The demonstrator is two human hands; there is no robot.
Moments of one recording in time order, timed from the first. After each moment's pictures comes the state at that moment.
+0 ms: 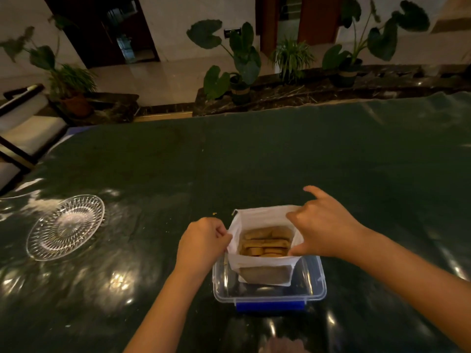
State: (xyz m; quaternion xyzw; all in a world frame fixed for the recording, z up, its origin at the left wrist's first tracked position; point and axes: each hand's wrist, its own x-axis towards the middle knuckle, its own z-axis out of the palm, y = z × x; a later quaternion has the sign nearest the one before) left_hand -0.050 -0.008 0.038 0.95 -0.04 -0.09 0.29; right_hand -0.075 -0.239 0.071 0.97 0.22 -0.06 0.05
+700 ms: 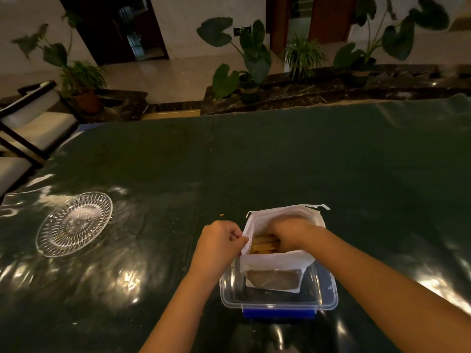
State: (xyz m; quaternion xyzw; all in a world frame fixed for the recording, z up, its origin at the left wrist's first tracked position) left_hand -0.048 -0.016 0.043 0.93 -0.05 -0.12 0.35; right_hand -0.013 -0.195 -0.005 0.94 0.06 -0.33 -0.10
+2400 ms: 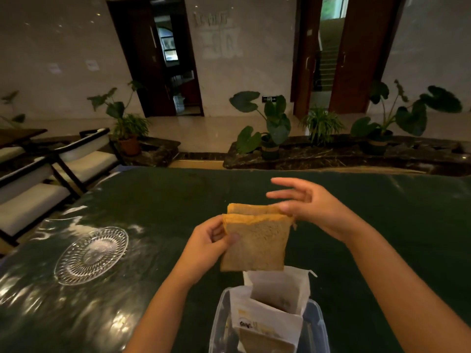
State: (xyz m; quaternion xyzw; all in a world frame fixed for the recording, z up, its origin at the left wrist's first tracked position) left_hand -0.006 -0.007 0.102 0.75 -0.16 -0.02 0.65; right_hand 0.010 -0.257 0.165 0.75 0.19 -0.11 -0.62
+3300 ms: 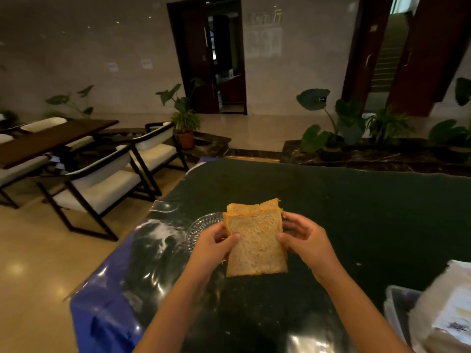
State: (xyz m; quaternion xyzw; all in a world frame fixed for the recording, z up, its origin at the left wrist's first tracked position) left_hand -0.043 0.399 0.091 0.74 0.01 0.00 0.67; right_hand -0.025 0.184 0.089 0.72 0.09 -0.01 -0.68
